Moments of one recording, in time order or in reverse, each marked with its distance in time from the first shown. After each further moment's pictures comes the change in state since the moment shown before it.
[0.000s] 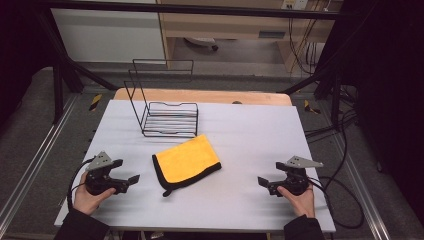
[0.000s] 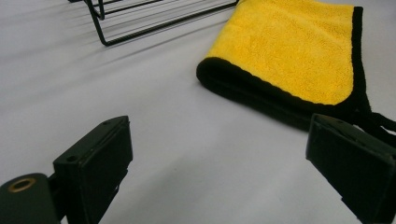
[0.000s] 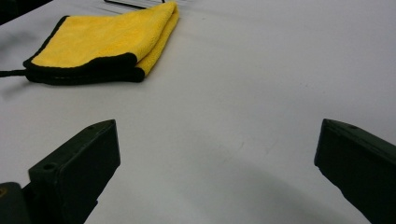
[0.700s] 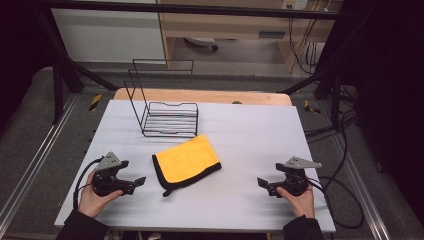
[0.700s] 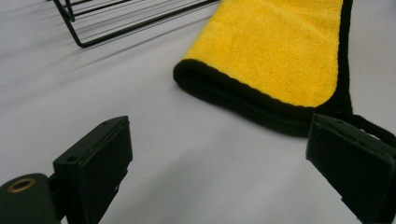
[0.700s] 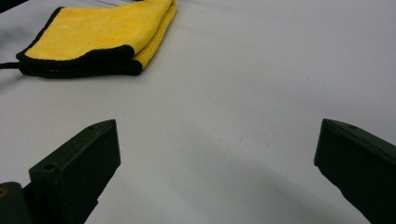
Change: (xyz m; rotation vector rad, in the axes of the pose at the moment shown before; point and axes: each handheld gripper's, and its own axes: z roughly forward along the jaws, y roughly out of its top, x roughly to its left) left arm -0.020 0.012 0.006 0.046 -0.003 0.023; right arm 0.002 -0.002 0.001 0.019 -0.013 -0.003
